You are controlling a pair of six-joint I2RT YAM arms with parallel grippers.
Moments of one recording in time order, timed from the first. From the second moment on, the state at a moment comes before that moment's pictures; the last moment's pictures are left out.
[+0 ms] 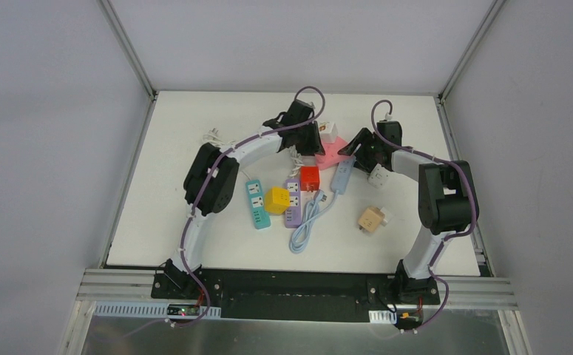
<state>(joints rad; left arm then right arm) -0.63 2.22 1.78 -0.32 0.20 -0.74 0.15 1.83 1.04 -0.06 -0.26 0.77</state>
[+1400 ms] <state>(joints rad) -0.59 1.91 1.62 -0.33 0.14 -0.74 0.14 1.79 1.02 -0.09 -0.25 0.75</state>
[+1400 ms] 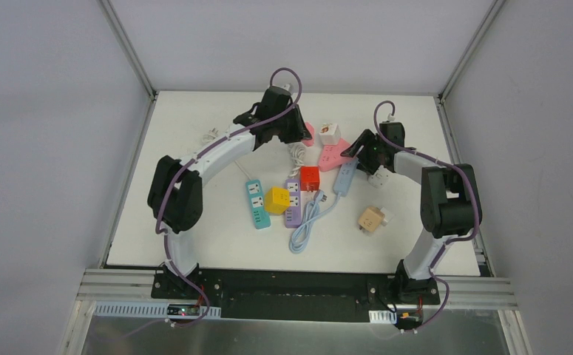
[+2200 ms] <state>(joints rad) -0.43 1.85 1.32 -0.45 0.02 -0.63 0.12 1.74 0.95 -0.08 -0.28 0.75</state>
